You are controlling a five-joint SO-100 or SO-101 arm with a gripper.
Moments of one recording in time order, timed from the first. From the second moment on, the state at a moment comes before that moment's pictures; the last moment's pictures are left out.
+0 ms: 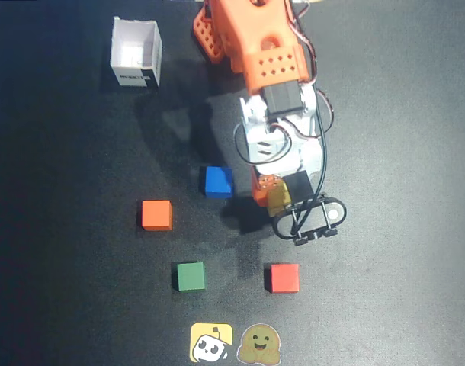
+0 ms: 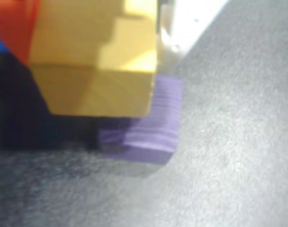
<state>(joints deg) -18.2 105.6 123.2 56.4 87.9</state>
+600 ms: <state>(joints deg) -20.0 103.8 126.5 50.2 87.8</state>
